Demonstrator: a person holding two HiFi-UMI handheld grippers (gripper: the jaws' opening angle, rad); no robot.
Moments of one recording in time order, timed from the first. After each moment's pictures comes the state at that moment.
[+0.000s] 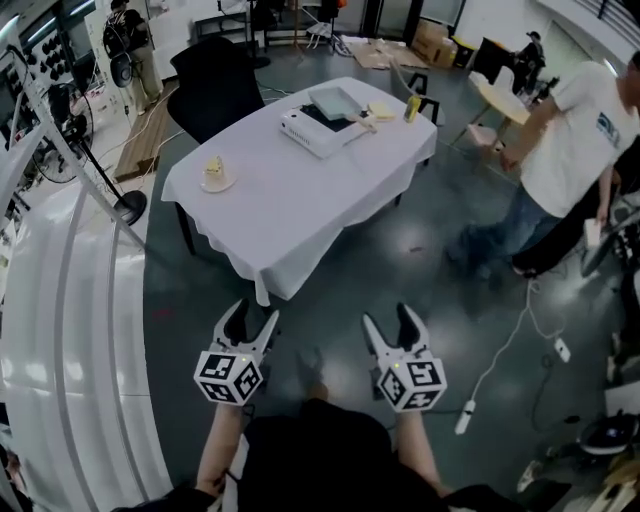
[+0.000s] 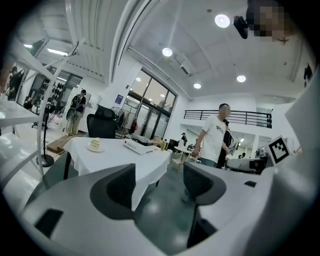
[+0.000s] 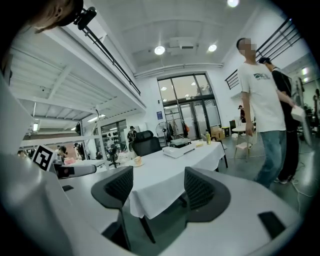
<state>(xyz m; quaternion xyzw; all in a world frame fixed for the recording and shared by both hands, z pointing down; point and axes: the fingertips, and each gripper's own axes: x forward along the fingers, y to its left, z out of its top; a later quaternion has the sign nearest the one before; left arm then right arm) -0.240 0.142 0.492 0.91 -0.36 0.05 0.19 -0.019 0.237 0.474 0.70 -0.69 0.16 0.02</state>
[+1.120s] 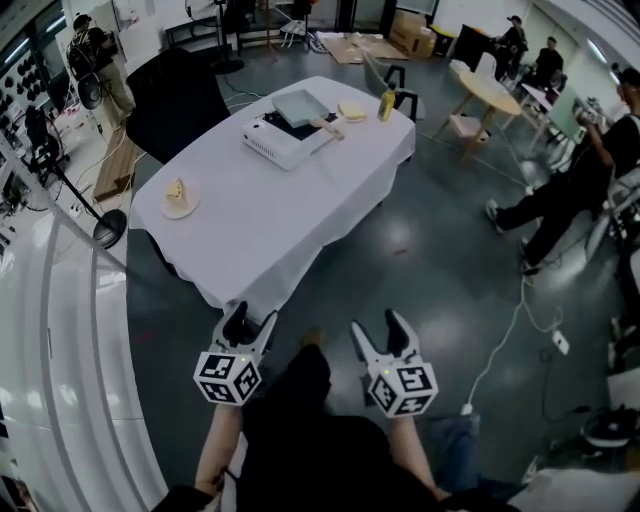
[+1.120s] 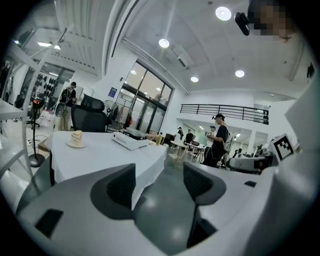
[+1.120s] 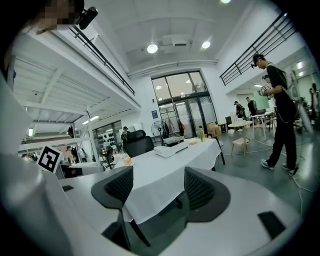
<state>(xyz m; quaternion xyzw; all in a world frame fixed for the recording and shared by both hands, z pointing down) -0.126 0.073 0.519 0.92 -0.33 0.08 0.19 0.066 0.183 0.501 0.71 -0.68 0.18 0.01</state>
